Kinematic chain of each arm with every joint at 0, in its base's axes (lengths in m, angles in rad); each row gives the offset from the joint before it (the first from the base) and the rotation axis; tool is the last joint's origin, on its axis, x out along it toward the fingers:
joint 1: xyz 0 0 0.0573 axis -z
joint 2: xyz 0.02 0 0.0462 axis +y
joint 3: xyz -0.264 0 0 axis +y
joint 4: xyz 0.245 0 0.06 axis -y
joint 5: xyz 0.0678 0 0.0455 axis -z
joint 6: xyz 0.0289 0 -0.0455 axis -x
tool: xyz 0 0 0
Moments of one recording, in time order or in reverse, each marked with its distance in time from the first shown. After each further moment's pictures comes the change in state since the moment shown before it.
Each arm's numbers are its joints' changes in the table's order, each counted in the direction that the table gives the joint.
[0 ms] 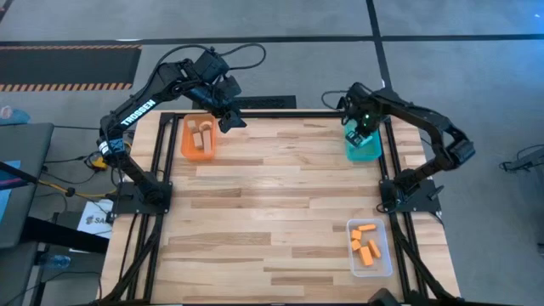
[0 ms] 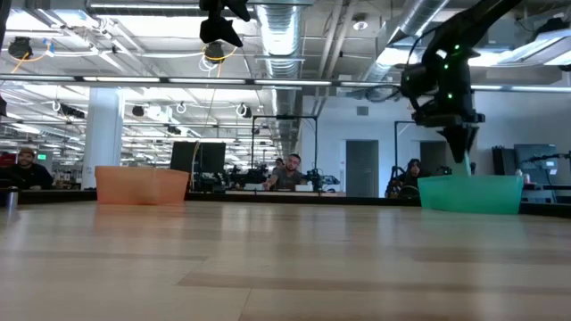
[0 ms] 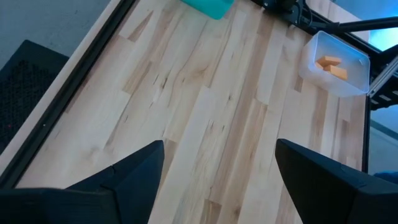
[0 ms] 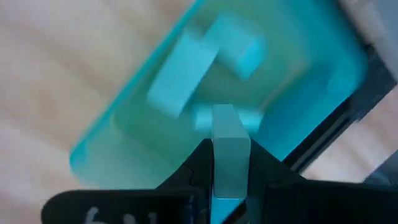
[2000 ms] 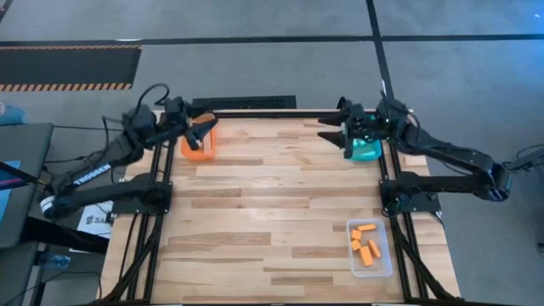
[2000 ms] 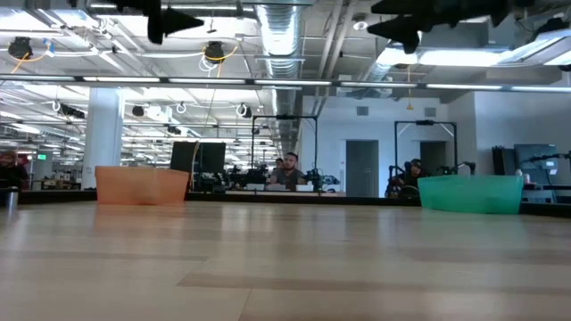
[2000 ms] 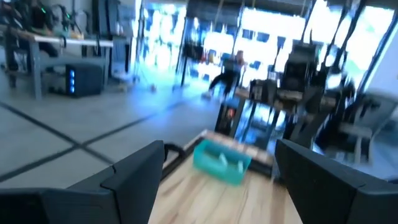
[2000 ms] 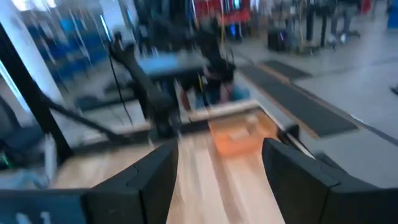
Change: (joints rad) left arm -0.028 -0.875 1.170 1.263 -0.169 0.227; right arm -0.415 -0.538 0.243 1.080 -0.612 -0.184
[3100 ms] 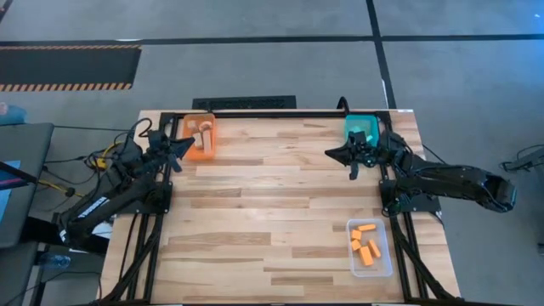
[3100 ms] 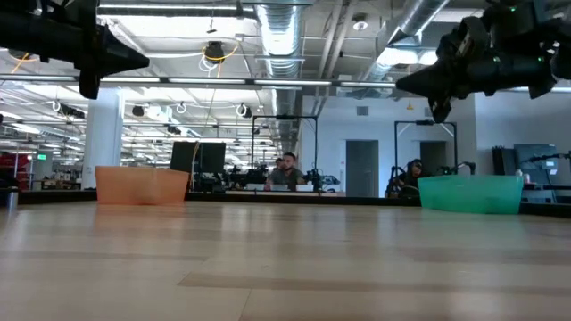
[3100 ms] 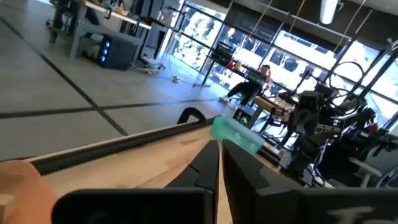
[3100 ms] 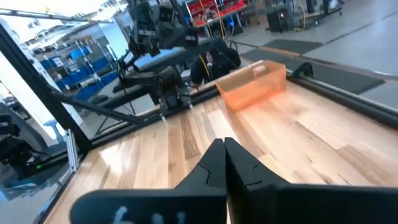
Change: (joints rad) left arm -0.064 -0.684 0.487 -0.212 -0.074 0.247; right arm 0.004 -0.192 0.600 0.470 -0.018 -0.260
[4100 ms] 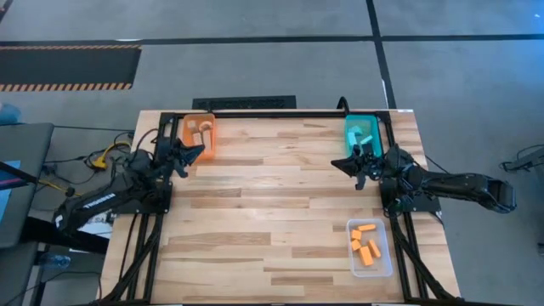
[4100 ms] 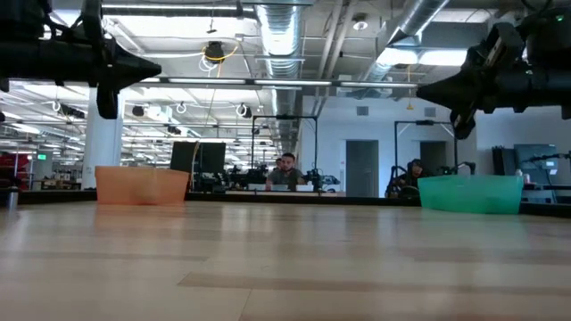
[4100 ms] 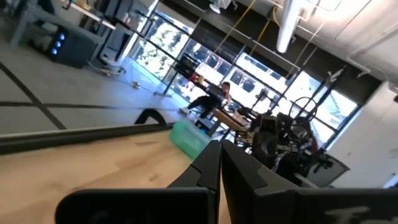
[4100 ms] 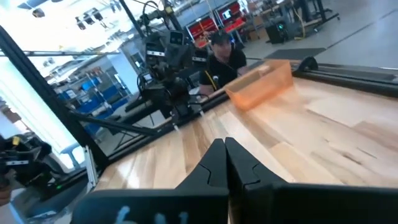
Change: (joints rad) left arm 0.165 0.005 0.220 0.362 -0.057 0.154; right arm -0.133 -0.220 0.219 0.089 0.158 -0.146
